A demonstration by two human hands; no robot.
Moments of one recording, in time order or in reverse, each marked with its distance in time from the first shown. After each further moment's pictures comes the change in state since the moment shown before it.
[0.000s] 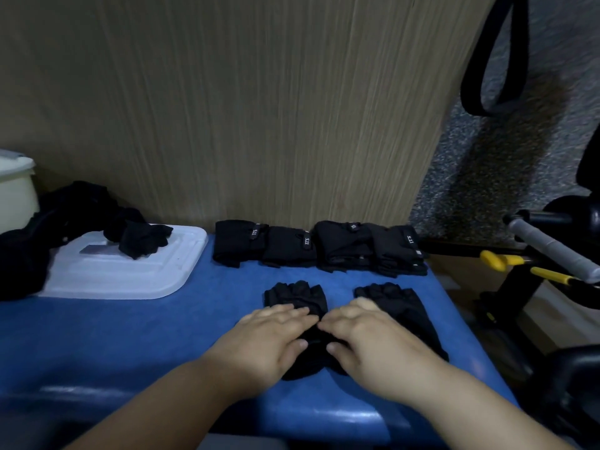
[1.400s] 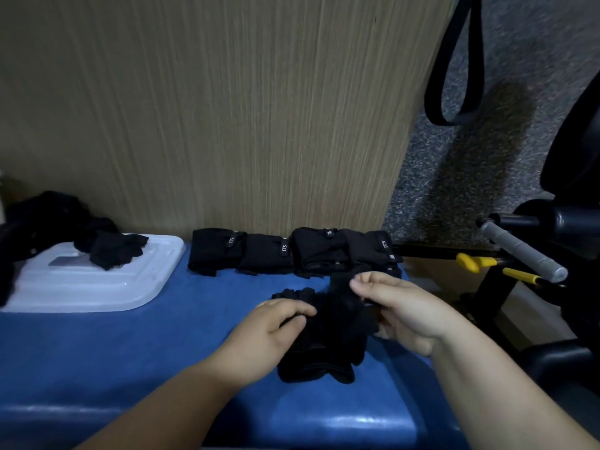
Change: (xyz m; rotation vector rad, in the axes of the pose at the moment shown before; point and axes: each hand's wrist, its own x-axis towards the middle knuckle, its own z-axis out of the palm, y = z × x) left_hand 0.027 0.032 -0.002 -0.590 0.277 -0.063; right_hand -0.006 0.048 -0.050 1.373 0.007 0.562
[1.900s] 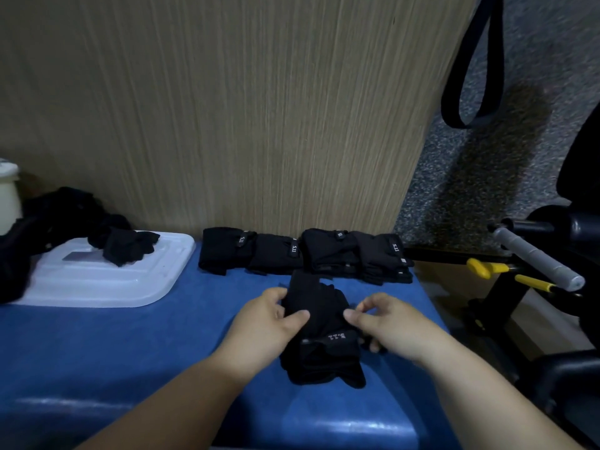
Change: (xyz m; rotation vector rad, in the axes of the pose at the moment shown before) left_hand 0.003 0.009 -0.008 -0.156 0.164 -0.362; right_hand 0.015 0.021 0.014 -0.644 0.260 0.047
